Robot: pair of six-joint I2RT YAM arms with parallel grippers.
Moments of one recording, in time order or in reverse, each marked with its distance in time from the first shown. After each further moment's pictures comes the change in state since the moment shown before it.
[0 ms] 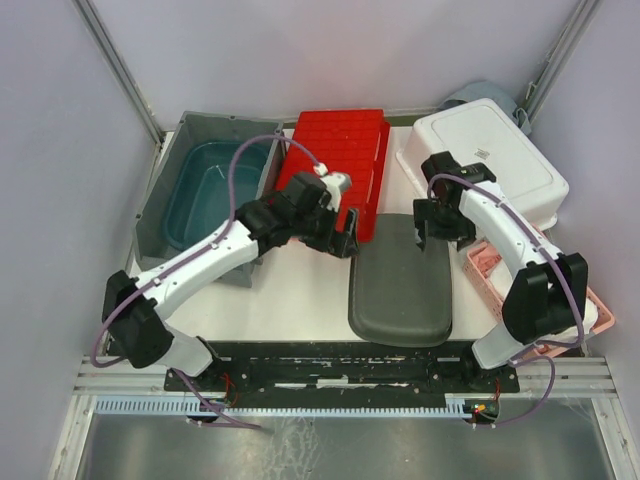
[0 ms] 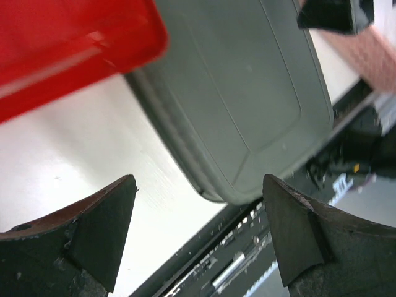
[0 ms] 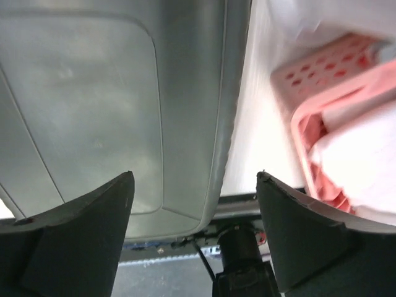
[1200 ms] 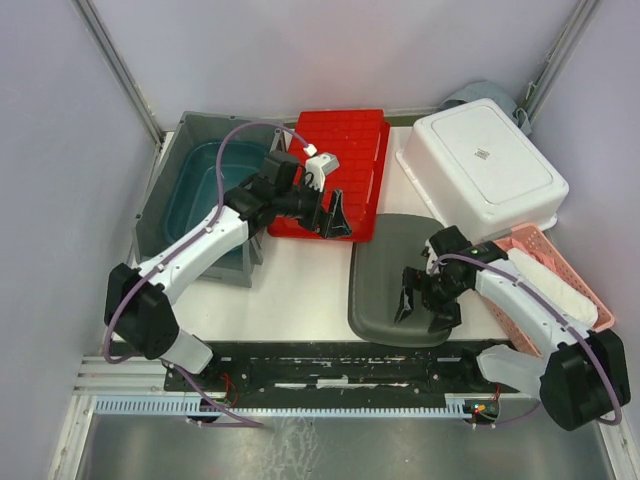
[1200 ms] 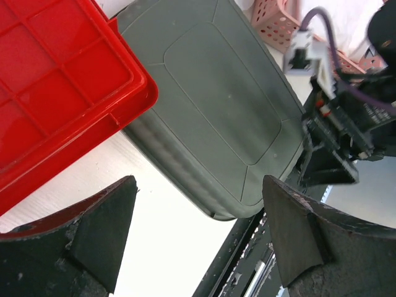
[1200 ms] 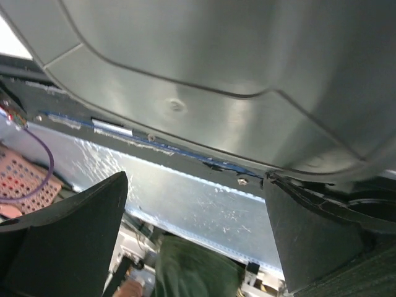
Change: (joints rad) left arm 0.154 0.058 -0.046 0.177 0.370 0.201; right arm 0.049 -0.494 -0.697 0.114 -0.593 0.201
